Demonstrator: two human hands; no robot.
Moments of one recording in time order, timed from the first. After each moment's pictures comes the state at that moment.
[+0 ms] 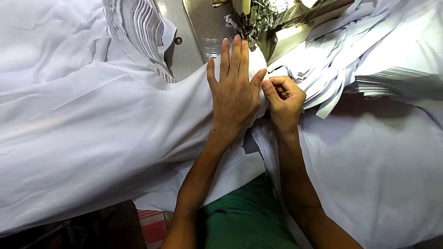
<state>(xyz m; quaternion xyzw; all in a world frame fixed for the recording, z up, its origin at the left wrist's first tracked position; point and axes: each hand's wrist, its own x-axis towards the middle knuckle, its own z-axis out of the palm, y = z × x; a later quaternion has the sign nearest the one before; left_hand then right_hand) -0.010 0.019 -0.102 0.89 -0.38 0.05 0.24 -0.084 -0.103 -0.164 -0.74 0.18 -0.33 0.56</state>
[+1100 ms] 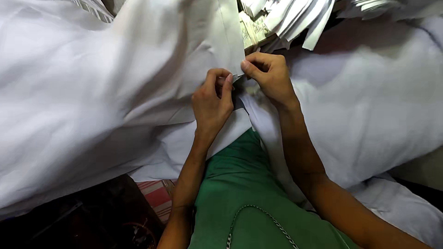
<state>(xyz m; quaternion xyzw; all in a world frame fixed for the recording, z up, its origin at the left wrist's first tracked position) -0.111 0.067 -0.171 0.83 -0.30 -0.11 0.46 -0.163 -0.113 -0.196 -0.77 0.14 -0.14 0.61</state>
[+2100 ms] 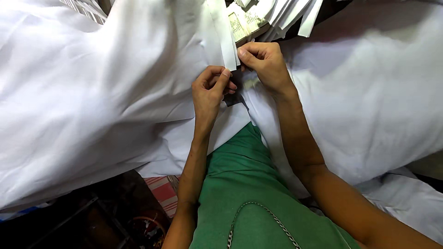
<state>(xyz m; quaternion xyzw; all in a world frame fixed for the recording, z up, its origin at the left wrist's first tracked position) -0.107 0.054 -0.183 0.66 -0.17 -0.25 0.69 -0.160 -0.118 -0.201 -0.72 0.13 -0.15 0.67</state>
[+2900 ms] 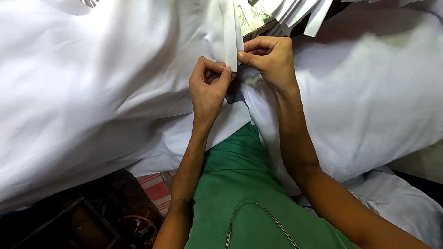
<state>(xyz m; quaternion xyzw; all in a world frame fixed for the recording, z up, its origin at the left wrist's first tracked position) -0.103 0.053 -0.182 0.66 -0.16 -0.18 0.71 -0.157 -0.117 -0.202 -0.71 0.19 -0.18 0.66</state>
